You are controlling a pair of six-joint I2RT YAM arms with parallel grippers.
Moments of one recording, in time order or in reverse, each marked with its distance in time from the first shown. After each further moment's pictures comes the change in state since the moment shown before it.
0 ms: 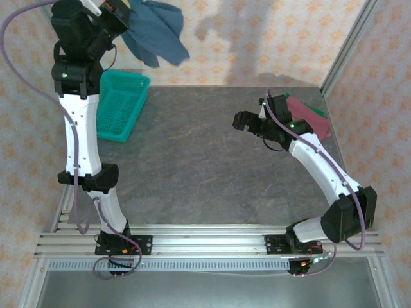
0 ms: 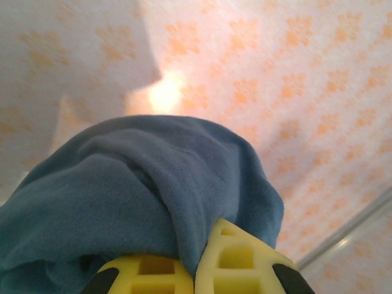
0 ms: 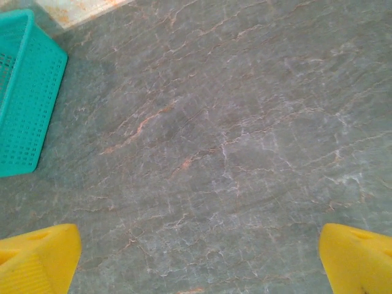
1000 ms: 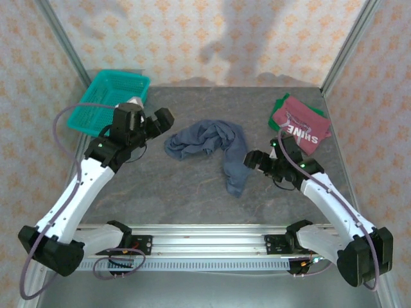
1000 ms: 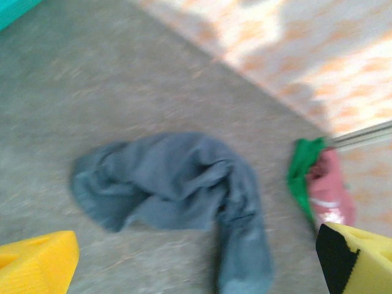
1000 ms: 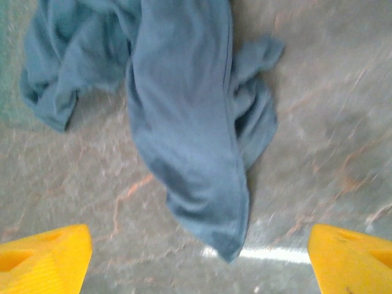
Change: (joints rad) left arm -0.258 -0.740 -1.577 0.112 -0.208 -0.117; right arm 0.026 -0.344 -0.507 -0.029 -0.111 0.187
